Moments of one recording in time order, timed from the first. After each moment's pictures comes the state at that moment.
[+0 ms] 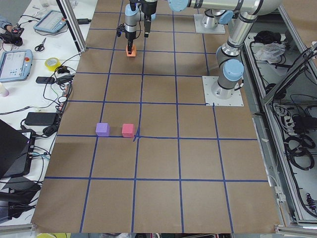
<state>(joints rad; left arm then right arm) -1.56 -1.54 -1.55 -1.48 1.62 -0.05 1.96 -0.85 1.37 -2.26 -1.54 0.41</state>
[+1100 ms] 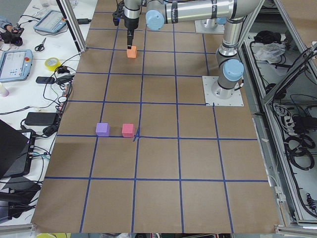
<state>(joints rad) -1.56 -1.79 -1.54 -1.22 1.61 -0.01 1.82 -1.11 1.38 -1.89 -1.53 0.27</state>
